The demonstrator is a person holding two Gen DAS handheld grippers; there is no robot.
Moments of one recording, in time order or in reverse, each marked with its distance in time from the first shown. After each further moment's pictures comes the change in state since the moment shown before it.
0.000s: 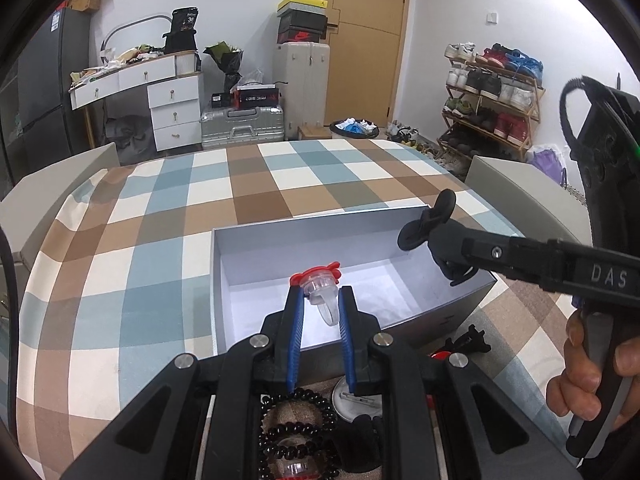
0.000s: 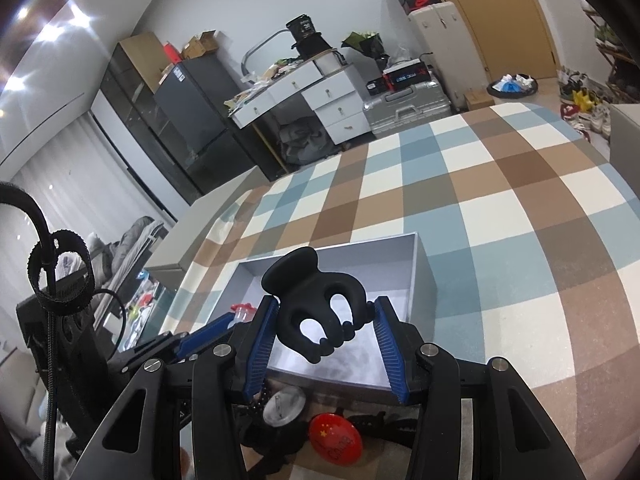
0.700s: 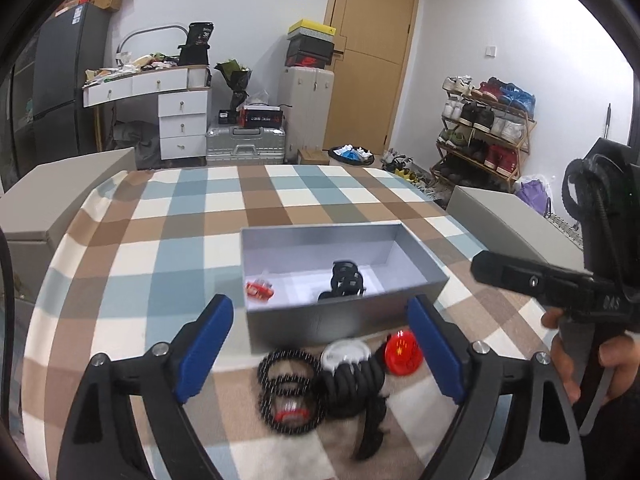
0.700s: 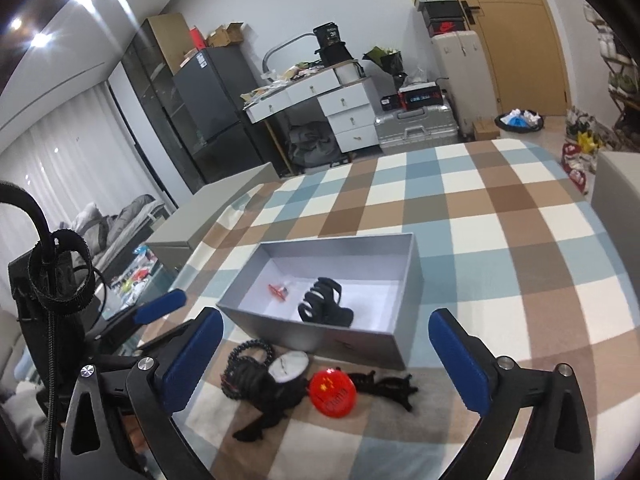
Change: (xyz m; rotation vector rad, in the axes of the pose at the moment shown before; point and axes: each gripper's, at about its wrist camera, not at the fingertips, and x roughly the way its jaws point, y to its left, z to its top) left arm -0.054 0.005 -0.018 -0.056 -0.093 -0.028; right arm -0.048 0.017 -0.018 -0.154 -0.029 -0.062
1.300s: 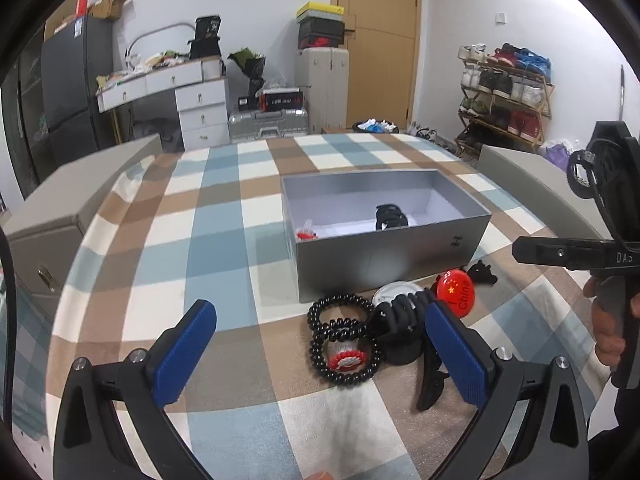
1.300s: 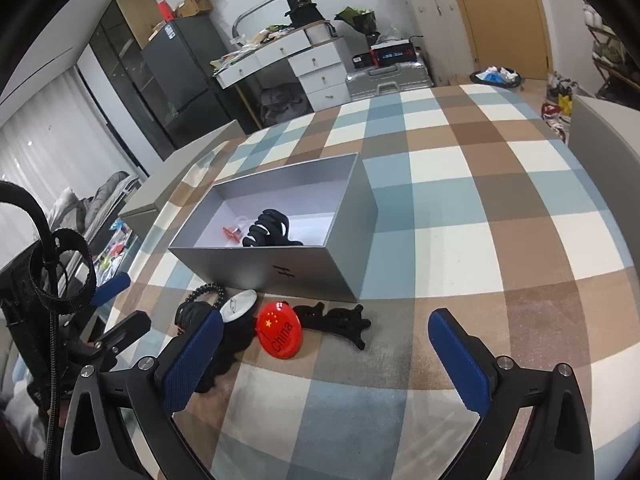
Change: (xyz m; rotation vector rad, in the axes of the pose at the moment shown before) left arm 0.011 0.021 -0.028 0.064 0.075 0.105; right arm 0.019 -0.034 -0.028 0.076 0.161 -0.041
